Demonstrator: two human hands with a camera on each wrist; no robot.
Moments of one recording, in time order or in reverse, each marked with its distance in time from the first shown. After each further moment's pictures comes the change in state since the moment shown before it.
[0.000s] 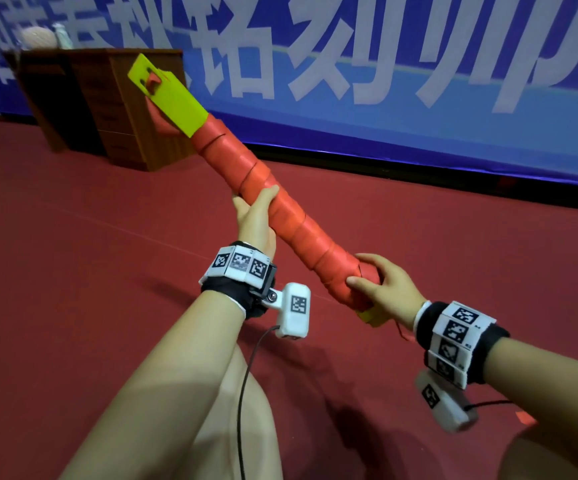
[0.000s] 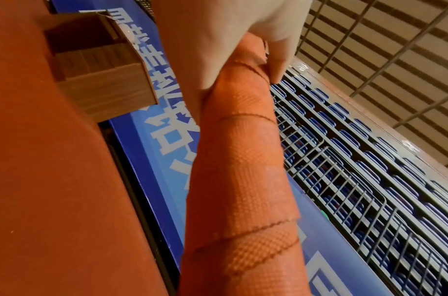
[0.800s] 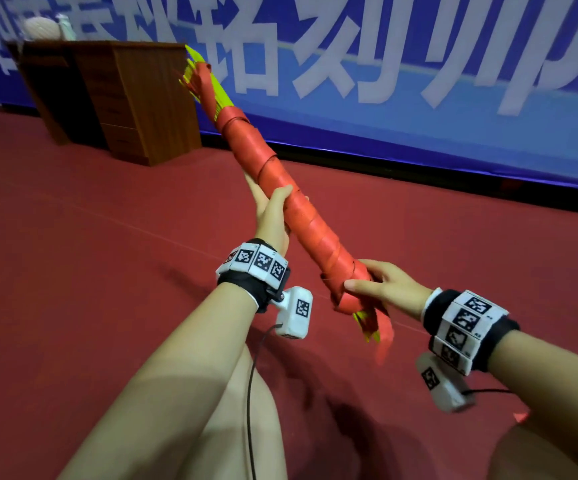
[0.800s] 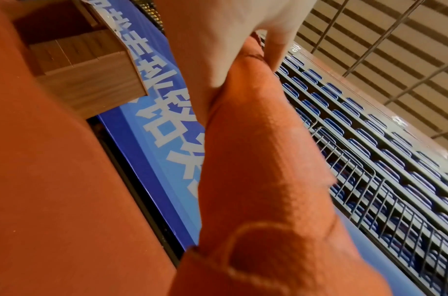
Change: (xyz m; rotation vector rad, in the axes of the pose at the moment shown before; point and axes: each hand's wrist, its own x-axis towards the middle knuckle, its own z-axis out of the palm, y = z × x) left_hand 0.000 -0.010 0.007 0.059 -0.154 0.063; right_hand 0.019 0.001 -0.007 -0.053 -0.355 -0.113
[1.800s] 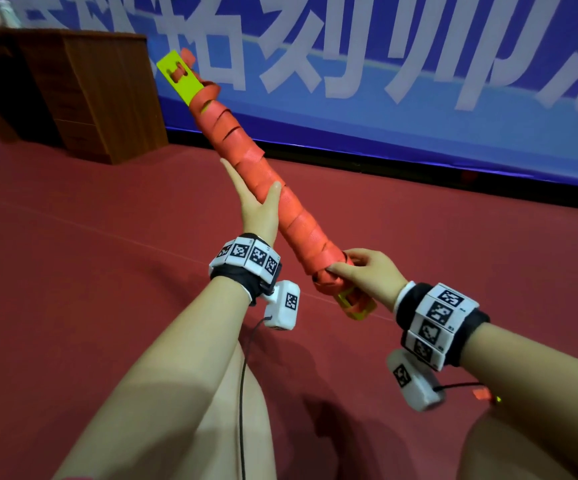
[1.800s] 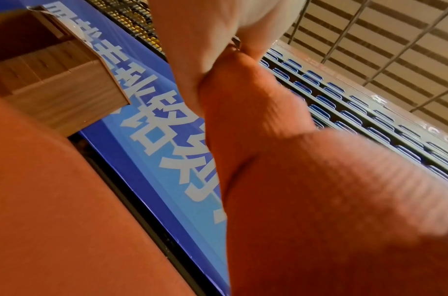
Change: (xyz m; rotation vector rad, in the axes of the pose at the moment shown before) left_hand -0.011 -0.025 0.031 0.336 0.026 0.189; right_hand -0.020 0.000 -0.014 -0.023 0.367 0.139
